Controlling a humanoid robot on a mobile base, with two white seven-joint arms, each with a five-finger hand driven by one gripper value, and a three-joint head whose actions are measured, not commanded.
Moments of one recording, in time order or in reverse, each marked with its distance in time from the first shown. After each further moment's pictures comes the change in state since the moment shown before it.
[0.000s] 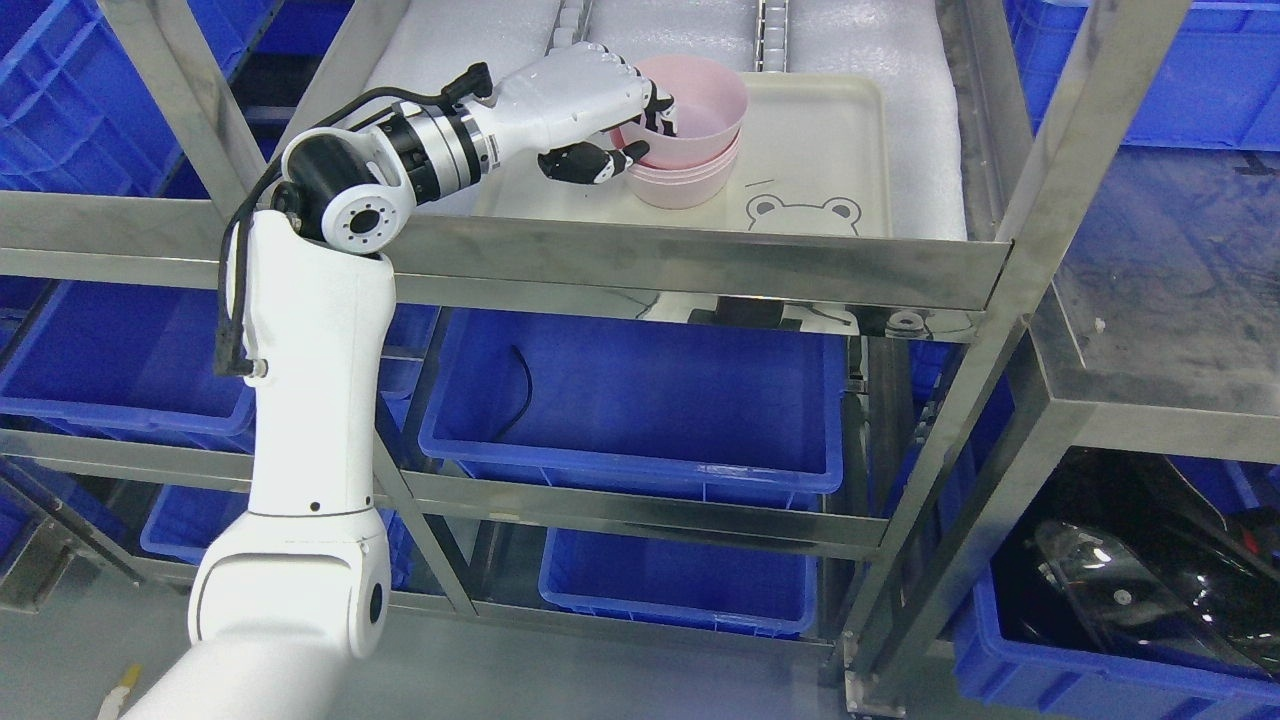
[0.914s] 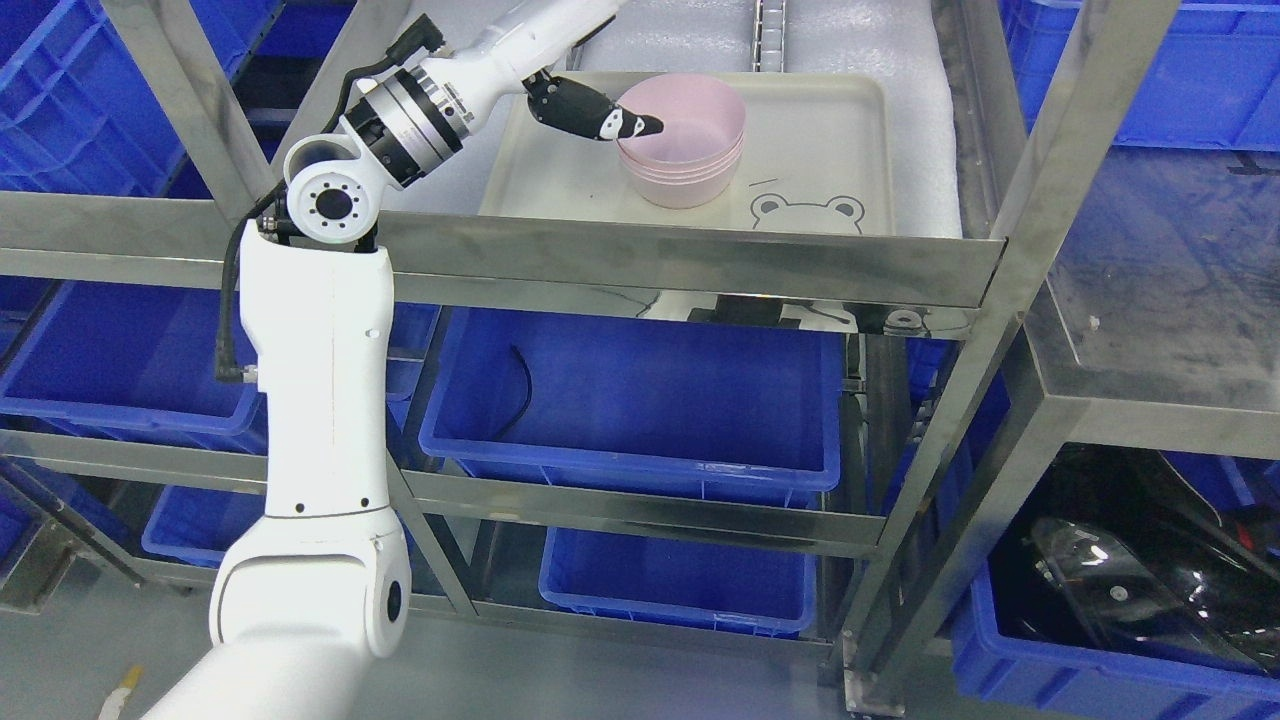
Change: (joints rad) left arm 0.023 -0.038 0.051 -0.009 0.563 0.177 -0.001; right arm 0.000 0.000 0.000 0.000 0.000 0.000 0.000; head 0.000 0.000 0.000
